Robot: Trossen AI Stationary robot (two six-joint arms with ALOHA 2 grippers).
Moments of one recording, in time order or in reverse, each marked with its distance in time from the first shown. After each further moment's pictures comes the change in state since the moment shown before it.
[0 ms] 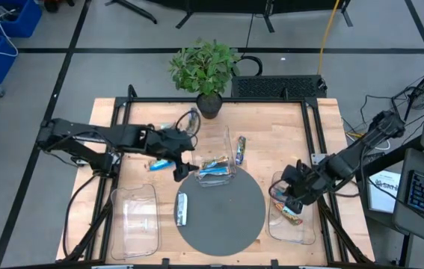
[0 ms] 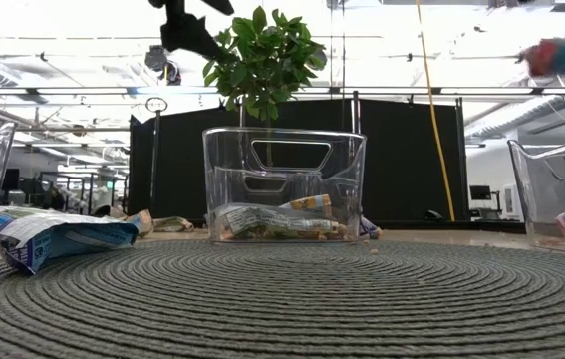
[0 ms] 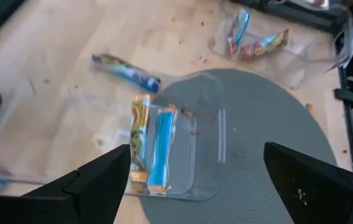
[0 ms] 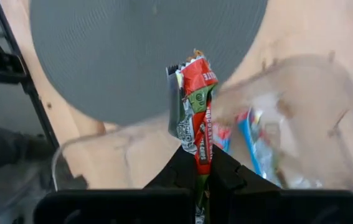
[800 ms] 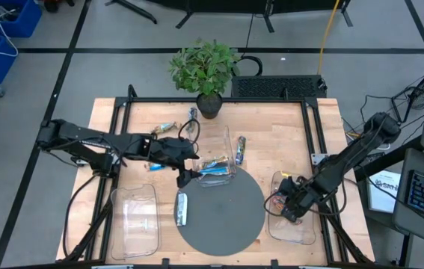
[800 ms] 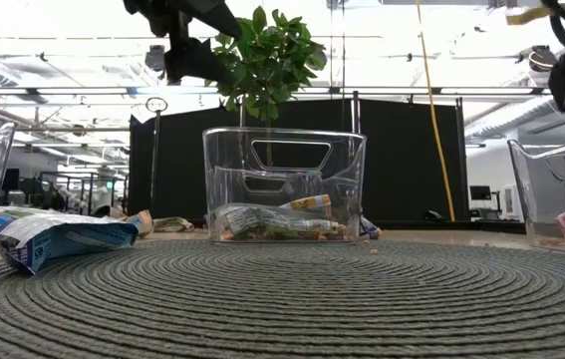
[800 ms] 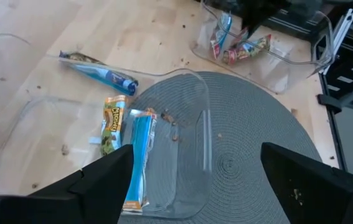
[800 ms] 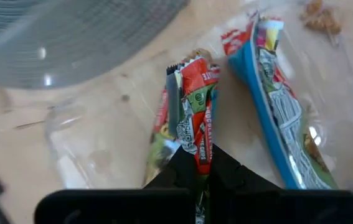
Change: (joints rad) left arm -0.027 0.000 -0.194 0.280 0.039 -0.031; right arm 0.078 0.129 -0.326 0.303 -0.101 0.160
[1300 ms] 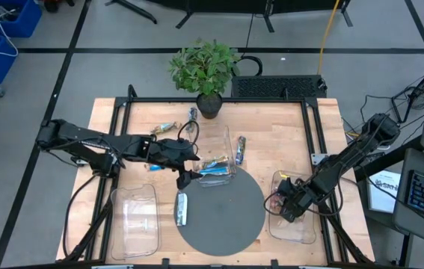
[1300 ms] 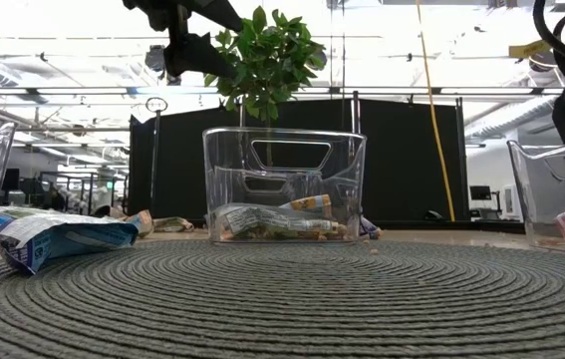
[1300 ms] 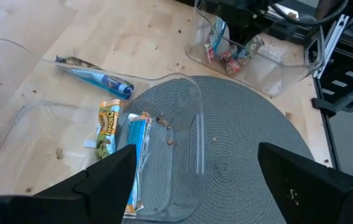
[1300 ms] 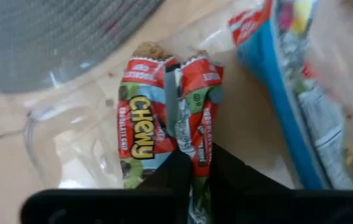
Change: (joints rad) left arm -0.018 -0.004 0.000 0.015 -0.014 -0.012; right arm -0.001 0.030 -0.113 0.185 -0.019 0.024
